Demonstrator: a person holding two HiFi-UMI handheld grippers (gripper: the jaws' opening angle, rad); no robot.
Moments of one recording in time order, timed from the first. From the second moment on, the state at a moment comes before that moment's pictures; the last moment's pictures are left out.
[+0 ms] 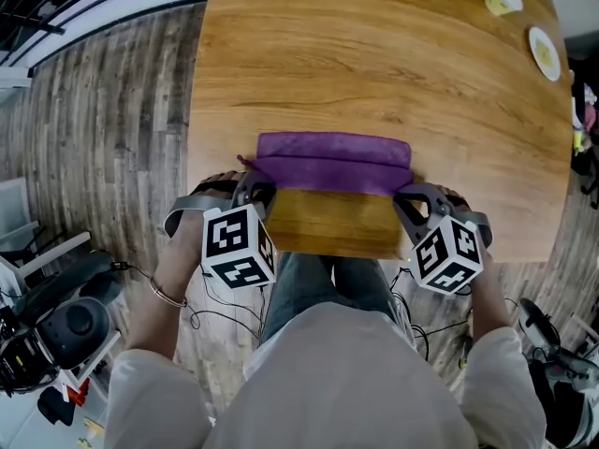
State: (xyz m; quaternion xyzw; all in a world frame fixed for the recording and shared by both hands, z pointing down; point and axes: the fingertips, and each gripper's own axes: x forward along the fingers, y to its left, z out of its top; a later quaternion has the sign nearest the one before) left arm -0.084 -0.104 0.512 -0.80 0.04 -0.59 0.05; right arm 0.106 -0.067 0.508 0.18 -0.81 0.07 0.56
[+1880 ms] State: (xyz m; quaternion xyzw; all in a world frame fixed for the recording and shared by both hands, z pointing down) left arm -0.100 -0.206 0.395 -0.88 0.29 -0.33 -0.19; right arm 0.154 -0.180 0.385 0.43 -0.84 0.13 0.31
